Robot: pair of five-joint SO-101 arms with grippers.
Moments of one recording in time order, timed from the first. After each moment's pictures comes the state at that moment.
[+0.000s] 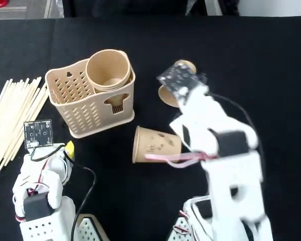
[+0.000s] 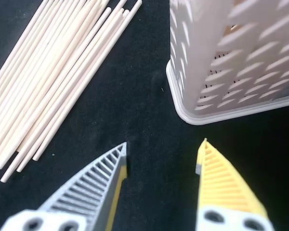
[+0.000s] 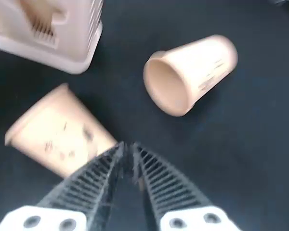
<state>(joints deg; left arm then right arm) -20.8 -104.2 85.8 69.3 -9.5 -11.6 -41.4 30.3 78.5 28.7</state>
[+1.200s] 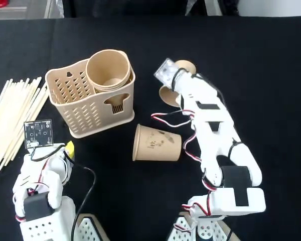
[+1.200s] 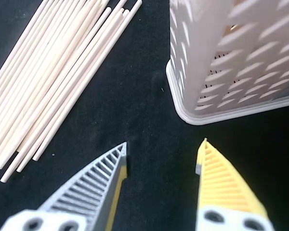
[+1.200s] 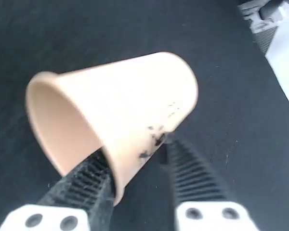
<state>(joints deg) -20.8 -104.2 85.8 69.3 -9.5 -0.5 0.3 41.9 7.7 48.1</state>
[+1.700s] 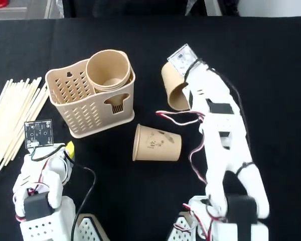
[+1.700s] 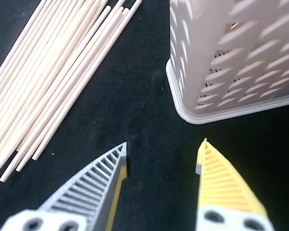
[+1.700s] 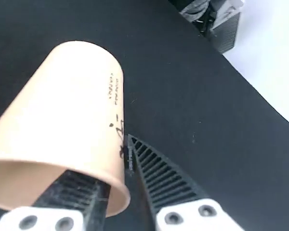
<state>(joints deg) -20.8 -104.2 86.0 69.3 -9.5 1.2 -17.5 41.1 22.5 40.2</state>
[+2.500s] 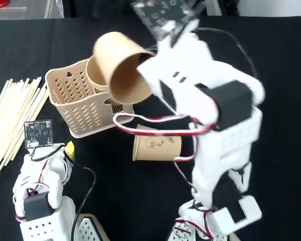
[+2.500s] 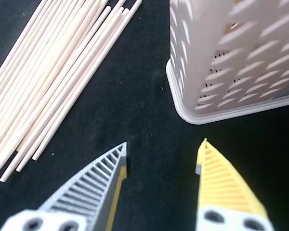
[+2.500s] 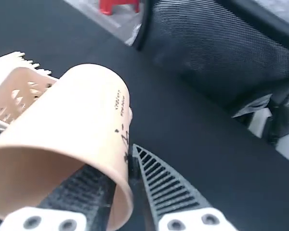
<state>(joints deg) -20.8 -104.3 86.0 69.3 -9.5 -25.0 -5.1 -49.2 98.2 15.3</state>
